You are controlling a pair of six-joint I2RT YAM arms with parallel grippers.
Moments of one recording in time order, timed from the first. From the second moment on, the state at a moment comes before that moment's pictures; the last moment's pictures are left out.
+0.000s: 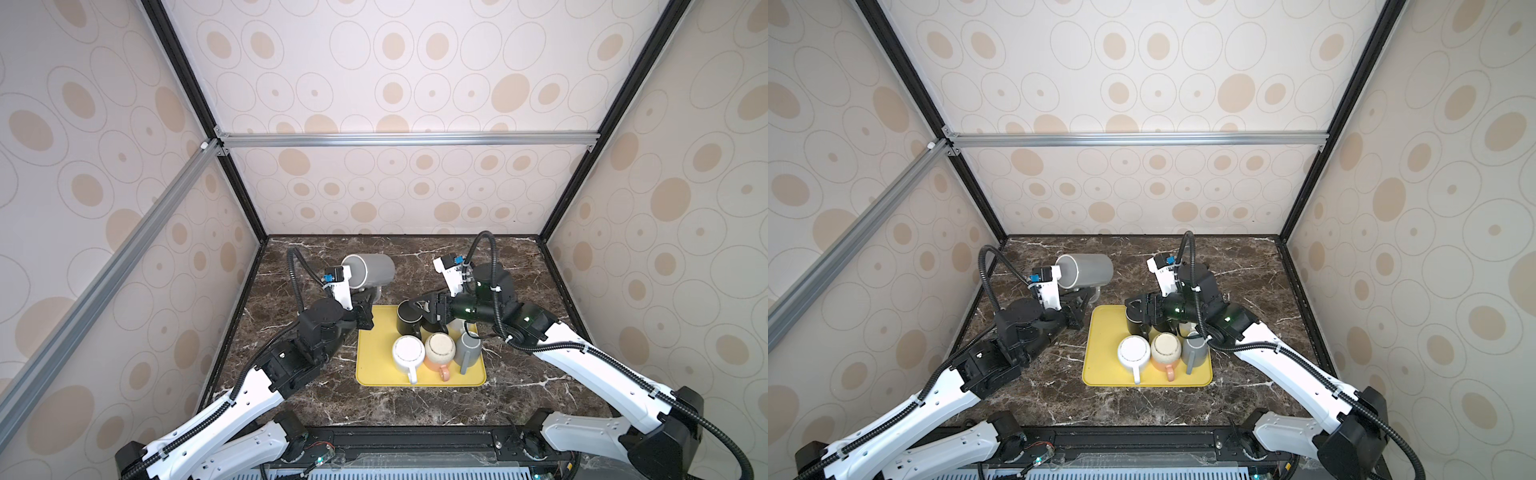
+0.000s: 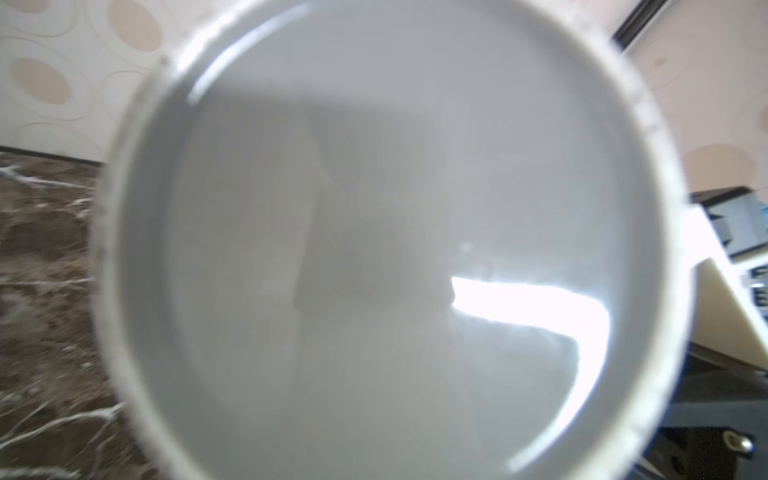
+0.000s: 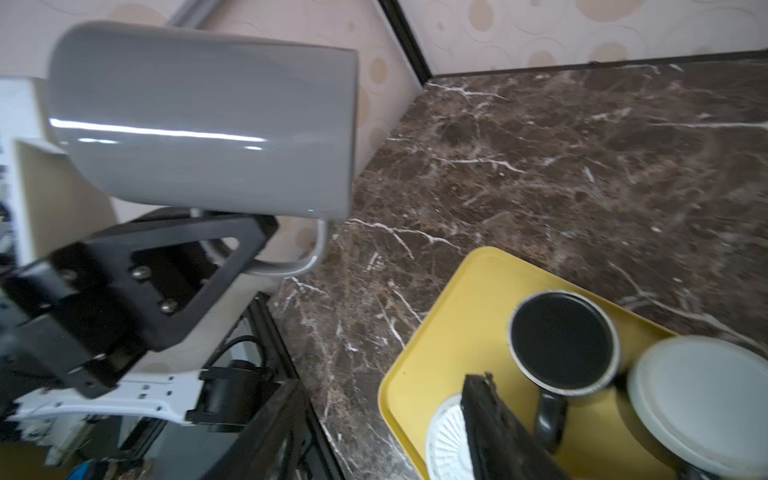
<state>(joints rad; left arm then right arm) -0.77 0.86 0.82 -0.12 -0.24 -0.56 0.68 1.18 1.04 -0.19 -0.46 0.53</state>
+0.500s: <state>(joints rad) -0.58 0.98 0.57 0.57 0.28 -0.94 0.59 1.19 0.98 0.15 -0.71 0.77</state>
